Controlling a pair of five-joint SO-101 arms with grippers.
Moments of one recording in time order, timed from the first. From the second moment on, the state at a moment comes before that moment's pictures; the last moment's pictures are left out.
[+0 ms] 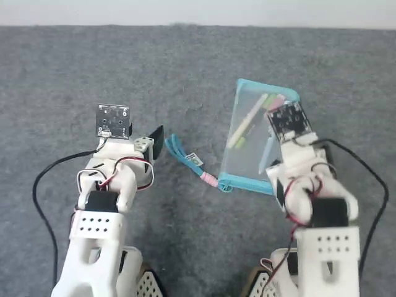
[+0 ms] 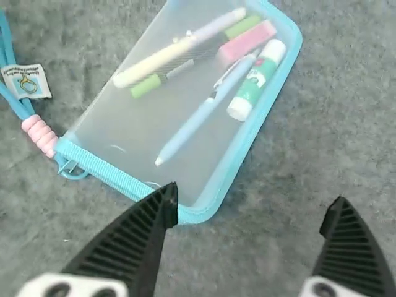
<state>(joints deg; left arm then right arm) -3.5 -53.8 73.0 27.5 3.6 -5.5 -61.9 50.0 71.7 19.2</state>
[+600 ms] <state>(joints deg) -3.6 -62.2 82.3 20.4 6.3 0.2 -99.0 81.5 66.7 19.1</state>
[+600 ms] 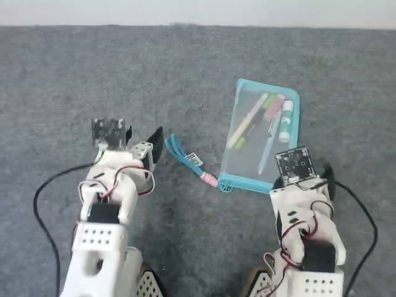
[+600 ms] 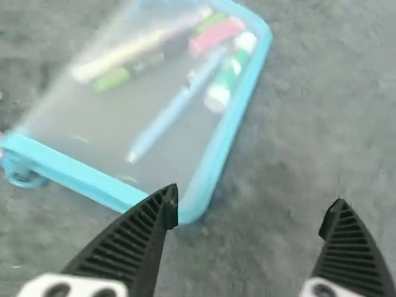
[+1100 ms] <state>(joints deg) -3.6 -102.4 97.0 23.3 6.3 12.0 -103.3 95.3 65.5 19.1</state>
